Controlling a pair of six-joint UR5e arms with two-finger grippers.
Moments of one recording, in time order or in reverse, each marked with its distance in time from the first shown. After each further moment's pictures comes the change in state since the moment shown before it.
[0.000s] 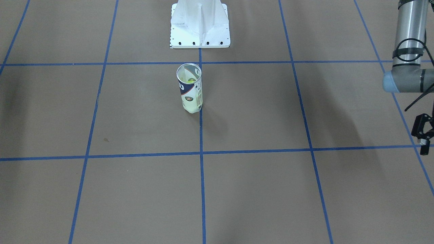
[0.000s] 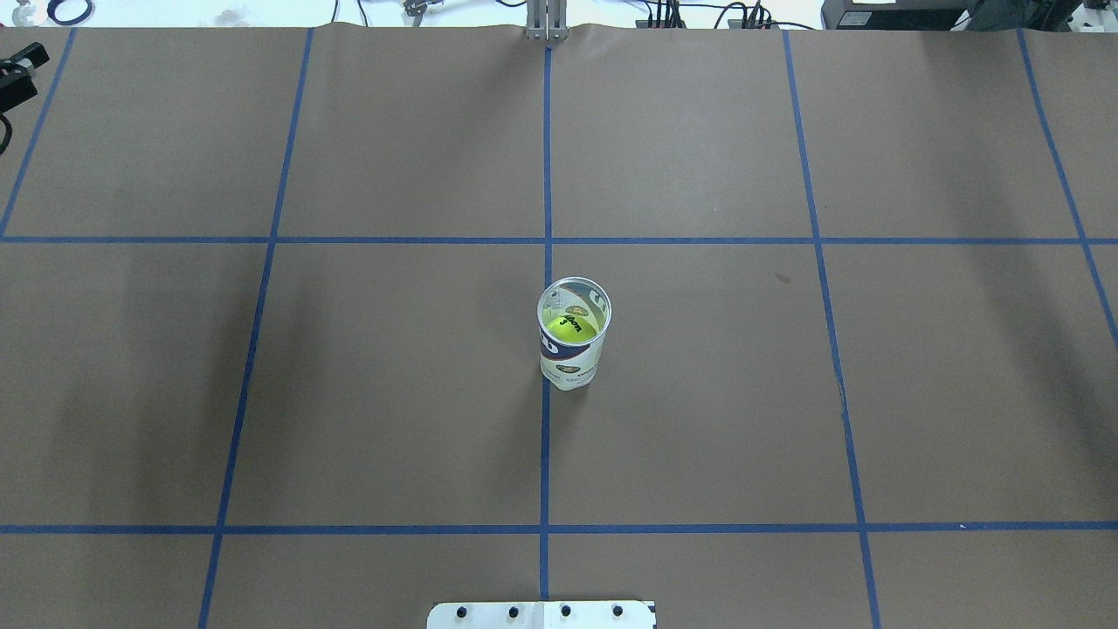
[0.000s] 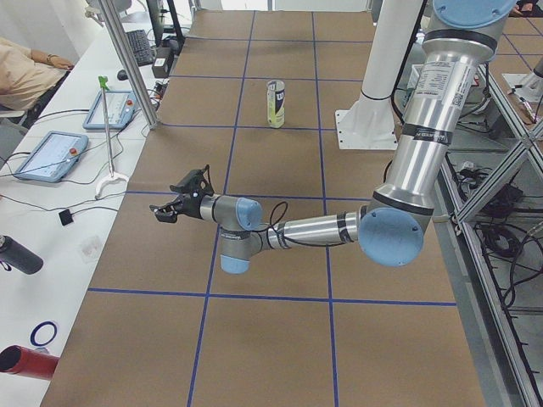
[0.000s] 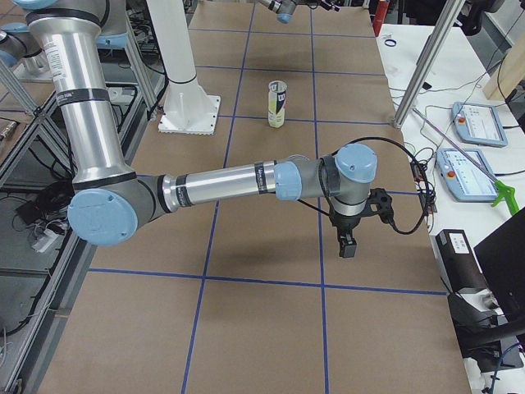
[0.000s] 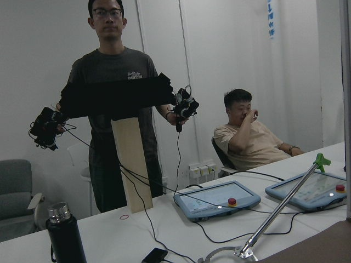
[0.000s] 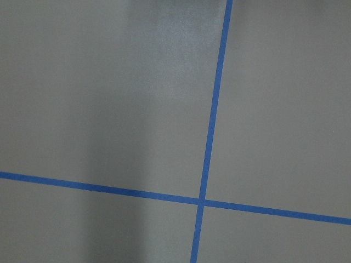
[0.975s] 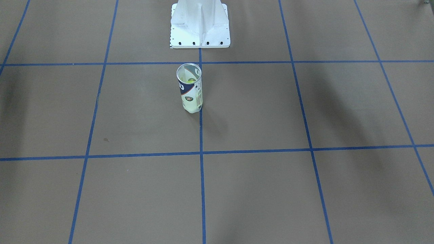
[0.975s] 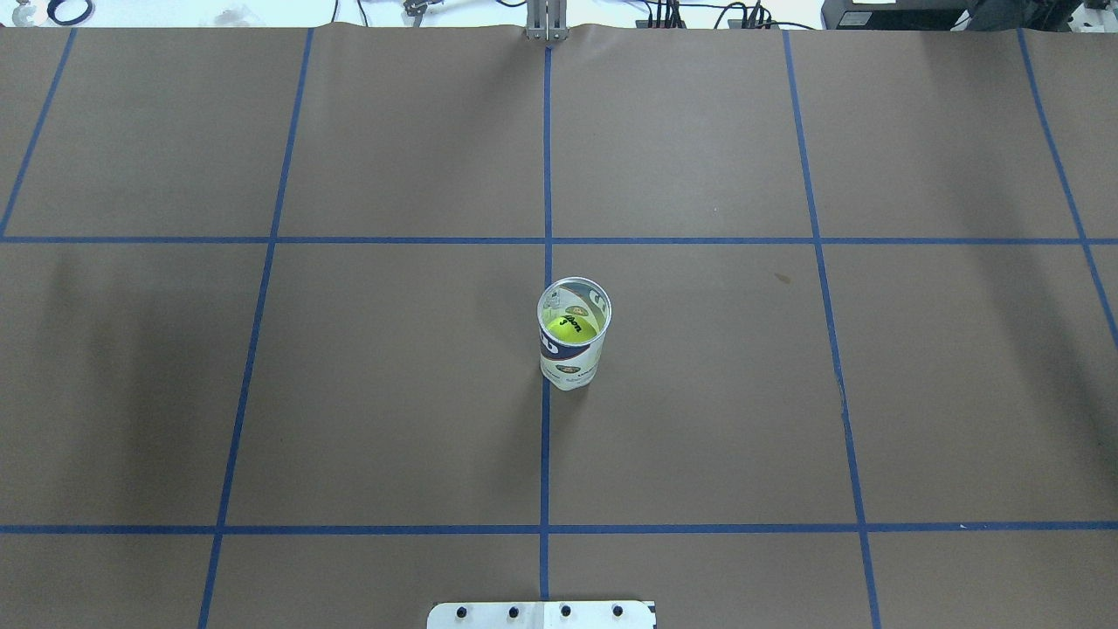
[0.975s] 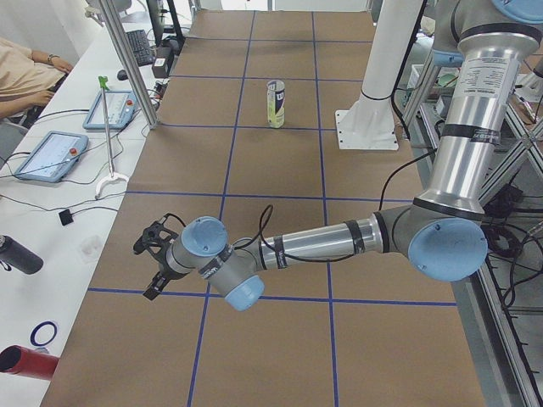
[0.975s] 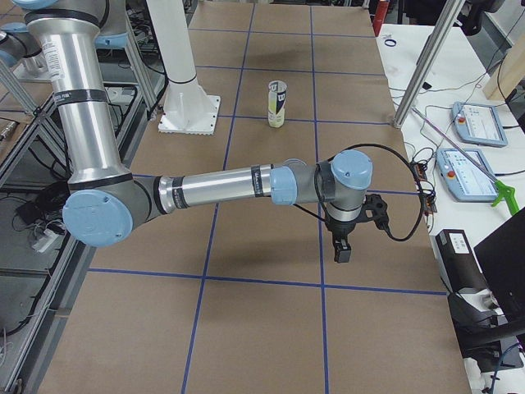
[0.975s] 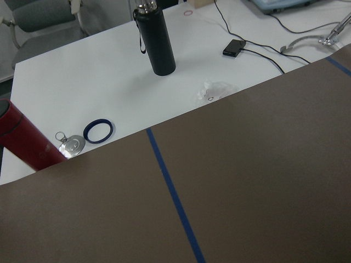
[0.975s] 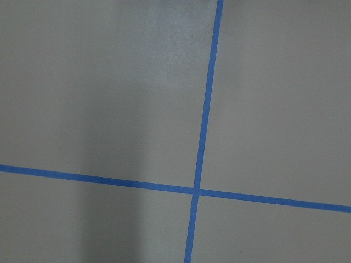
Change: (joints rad) left arm -0.389 0.024 -0.110 0.904 -0.600 0.429; right arm 0.000 -0.022 0.000 0.002 -0.002 -0.001
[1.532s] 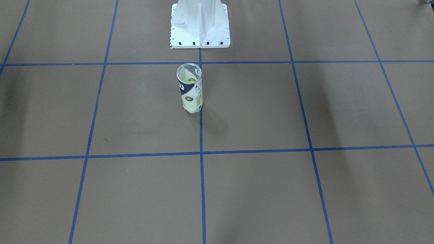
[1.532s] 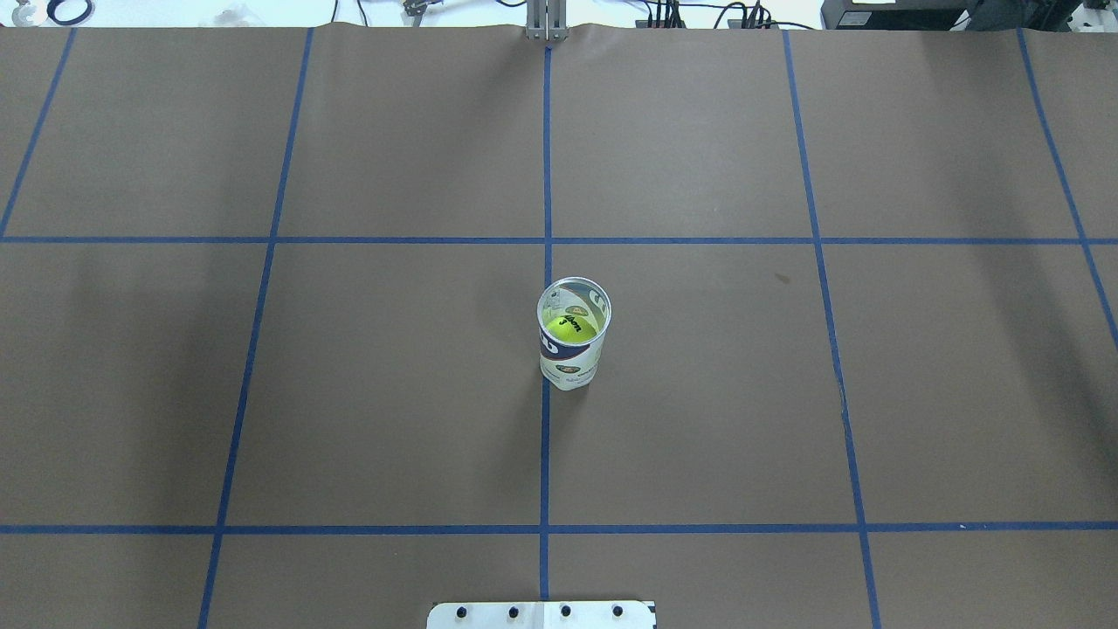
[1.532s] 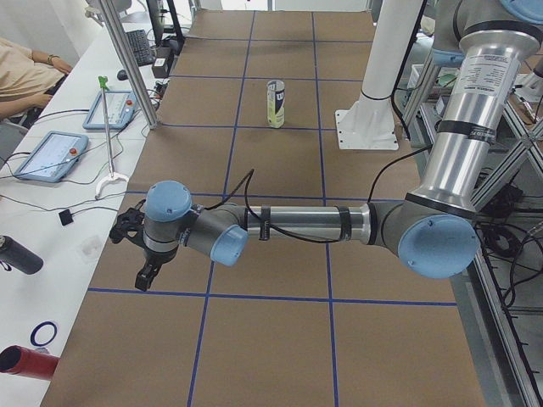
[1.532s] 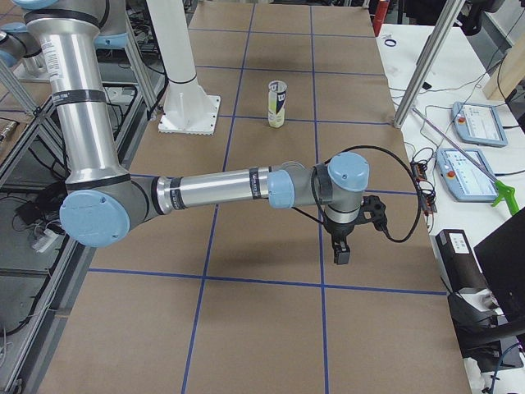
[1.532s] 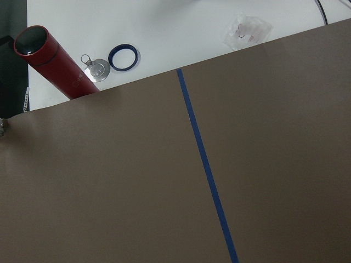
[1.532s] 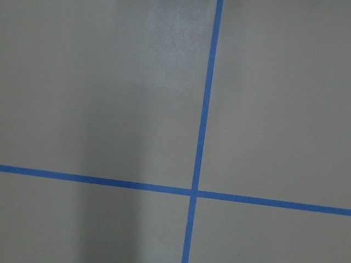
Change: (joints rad) left arm -0.019 -0.051 -0.112 0.457 0.009 0.147; right arm 0.000 -0.020 -0.010 0.058 -0.003 0.006
